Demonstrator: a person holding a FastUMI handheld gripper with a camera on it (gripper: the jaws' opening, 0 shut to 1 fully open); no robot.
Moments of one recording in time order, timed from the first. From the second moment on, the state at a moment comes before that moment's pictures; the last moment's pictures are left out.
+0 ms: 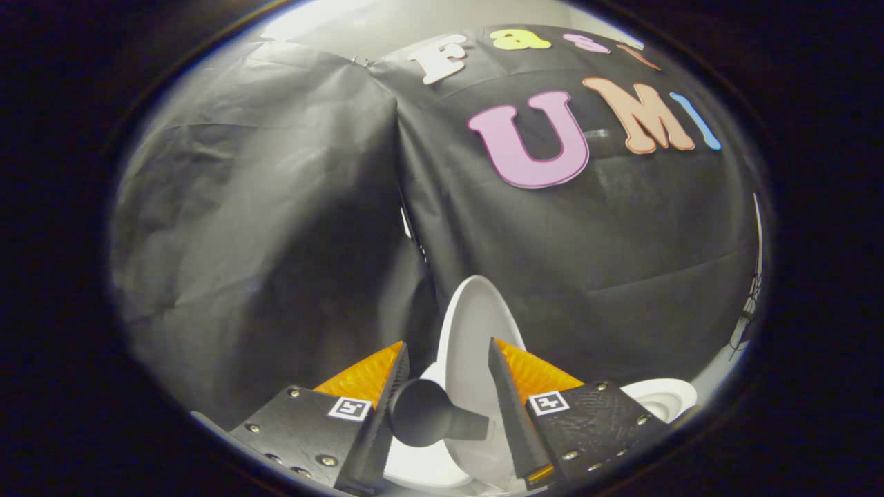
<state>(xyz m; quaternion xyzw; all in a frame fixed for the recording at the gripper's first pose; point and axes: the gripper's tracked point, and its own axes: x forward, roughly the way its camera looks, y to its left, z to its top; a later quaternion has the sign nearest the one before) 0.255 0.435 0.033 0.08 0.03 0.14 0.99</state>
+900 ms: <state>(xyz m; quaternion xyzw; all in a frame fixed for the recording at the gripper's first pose) 0.205 0.100 0.121 0.03 -0.05 -0.08 1.00</state>
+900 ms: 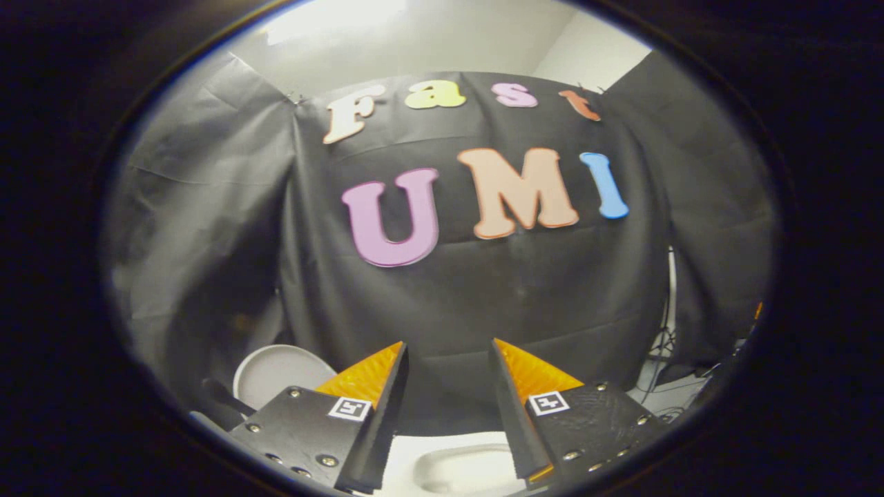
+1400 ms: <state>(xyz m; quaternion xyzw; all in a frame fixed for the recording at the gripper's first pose) 0.152 -0.089 0.080 0.02 -0.02 -0.15 0.99</state>
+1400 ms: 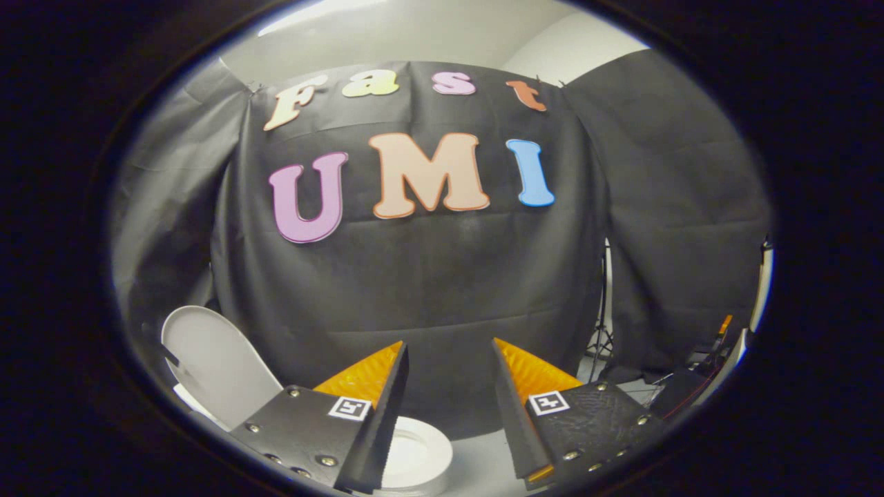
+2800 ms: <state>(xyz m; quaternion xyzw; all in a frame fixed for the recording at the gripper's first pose) 0.071 -0.238 0.013 0.02 0.00 -0.09 1.00</state>
